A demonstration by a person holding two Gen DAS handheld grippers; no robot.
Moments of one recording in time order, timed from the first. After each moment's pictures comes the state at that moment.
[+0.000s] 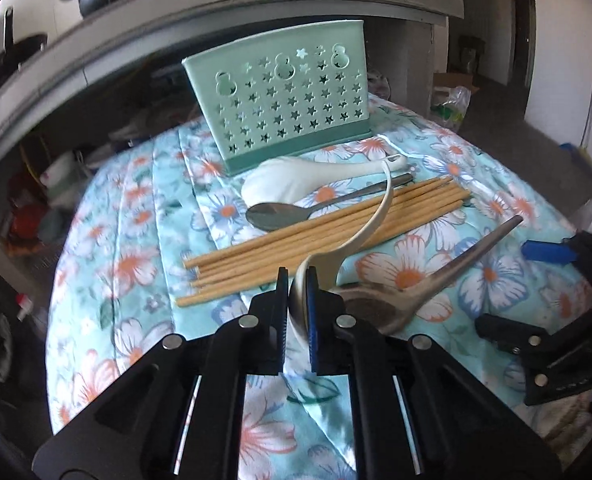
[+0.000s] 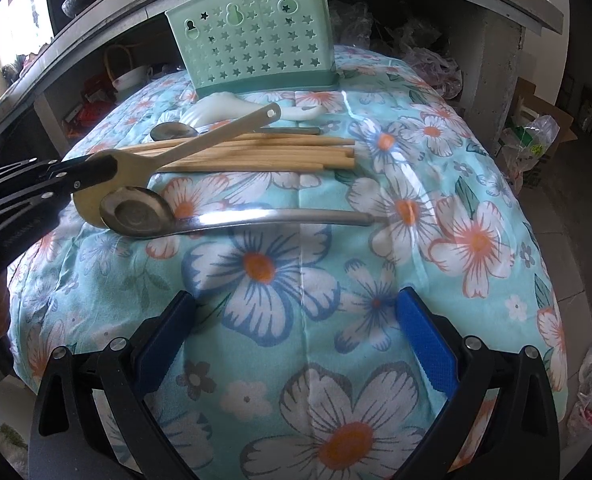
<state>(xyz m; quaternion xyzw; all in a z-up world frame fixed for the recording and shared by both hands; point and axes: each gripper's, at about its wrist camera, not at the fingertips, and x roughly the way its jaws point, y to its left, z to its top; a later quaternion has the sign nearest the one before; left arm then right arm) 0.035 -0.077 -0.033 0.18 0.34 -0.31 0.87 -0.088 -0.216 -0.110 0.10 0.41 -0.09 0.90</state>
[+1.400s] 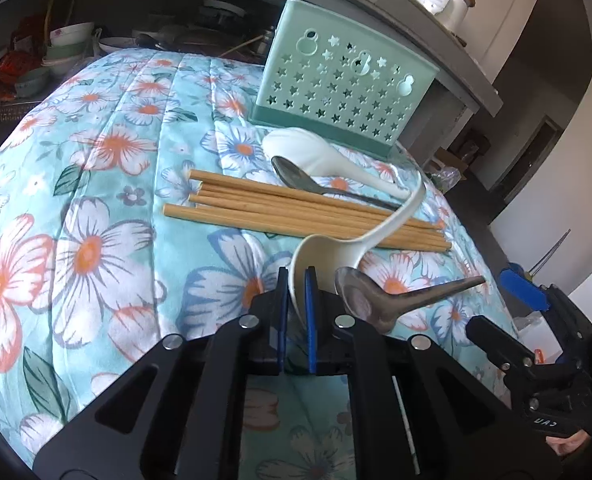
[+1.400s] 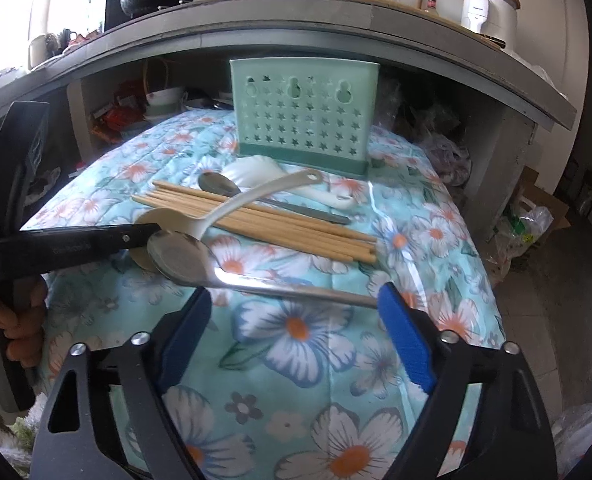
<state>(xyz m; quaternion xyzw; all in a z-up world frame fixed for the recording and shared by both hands) 0.052 -0.025 -0.066 -0.08 0.40 -0.32 0.85 -0.095 -0.175 -0.067 -0.02 0.32 -0.07 0.94</state>
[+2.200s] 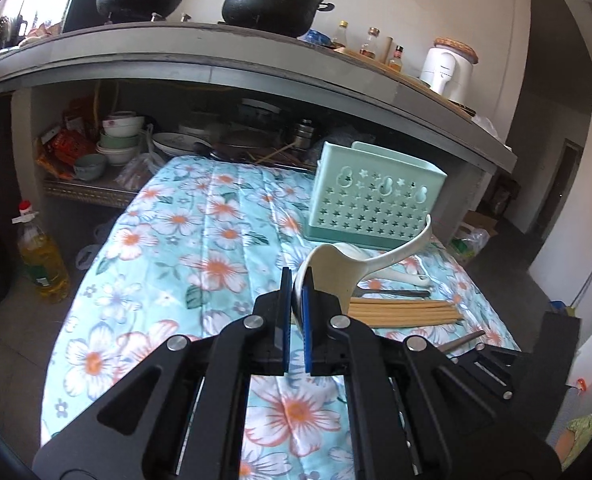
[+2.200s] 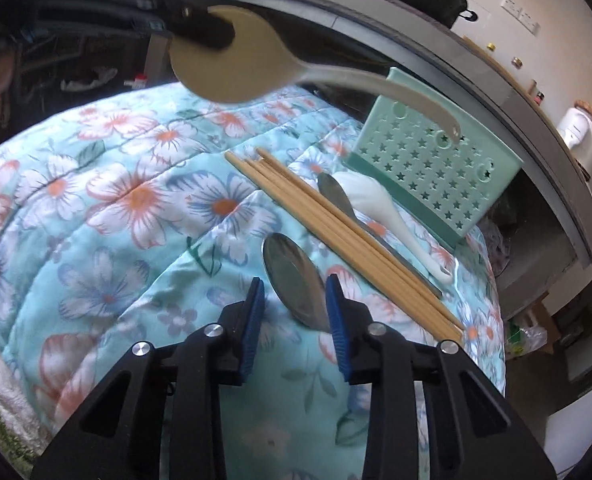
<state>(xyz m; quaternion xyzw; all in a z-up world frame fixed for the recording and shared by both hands) 0.031 0.037 0.016 -0.06 0.27 -0.25 0.93 -0.049 -0.078 -0.096 -0.22 0.34 0.00 0.91</state>
